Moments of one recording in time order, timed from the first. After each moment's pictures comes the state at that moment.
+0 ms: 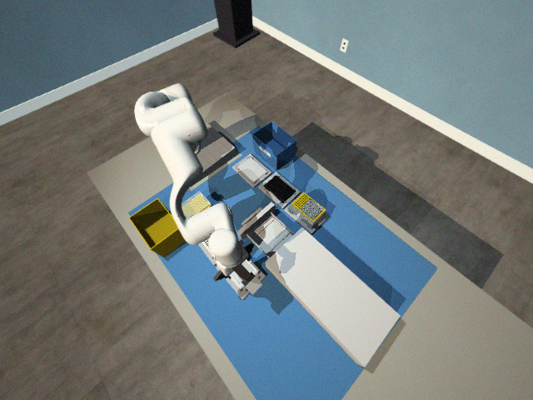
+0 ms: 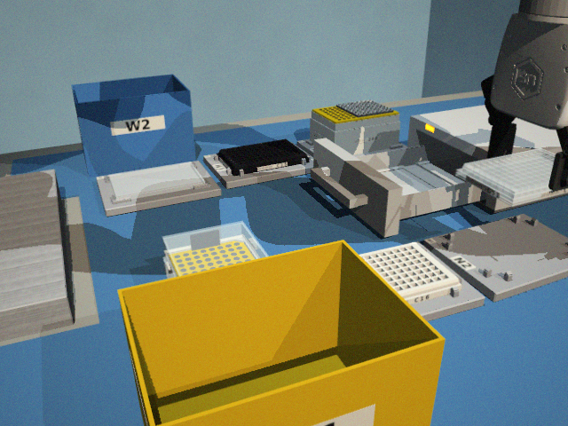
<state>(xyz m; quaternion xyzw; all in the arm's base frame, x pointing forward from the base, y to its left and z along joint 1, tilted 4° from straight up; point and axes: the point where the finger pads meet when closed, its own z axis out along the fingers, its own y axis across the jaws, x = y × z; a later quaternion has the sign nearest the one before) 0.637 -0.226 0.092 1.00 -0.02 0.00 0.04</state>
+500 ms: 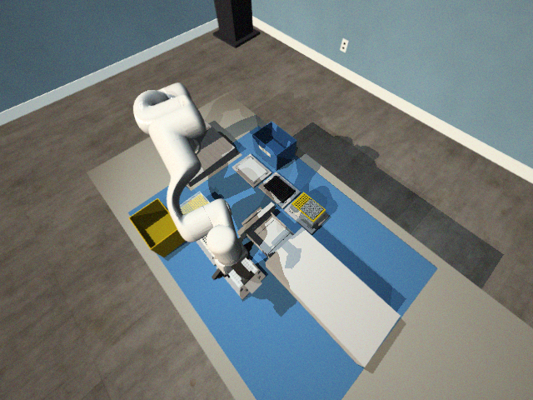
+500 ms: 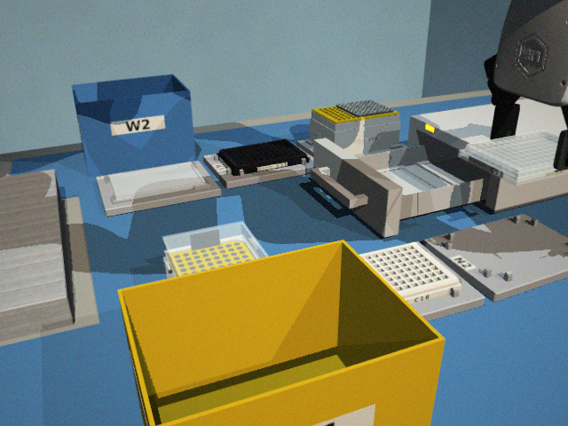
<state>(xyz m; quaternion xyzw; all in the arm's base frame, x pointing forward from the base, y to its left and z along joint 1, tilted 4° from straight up) 0.637 -0.224 0.114 1.00 -0.02 0.00 0.04</state>
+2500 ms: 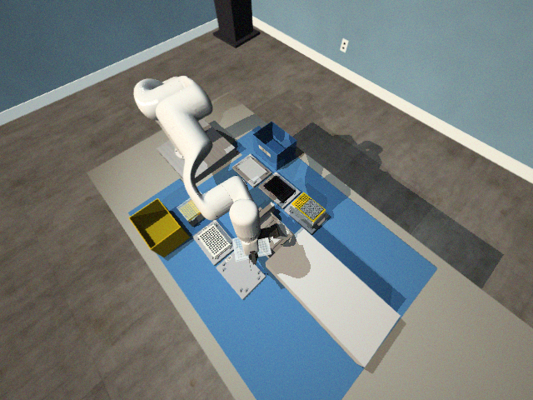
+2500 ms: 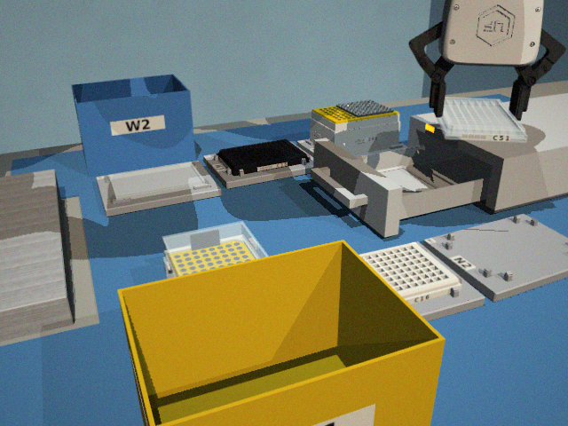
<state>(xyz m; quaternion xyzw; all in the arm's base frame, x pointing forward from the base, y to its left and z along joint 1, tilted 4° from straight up) 0.631 -0.141 0.127 0.88 0.47 -0.02 0.03</state>
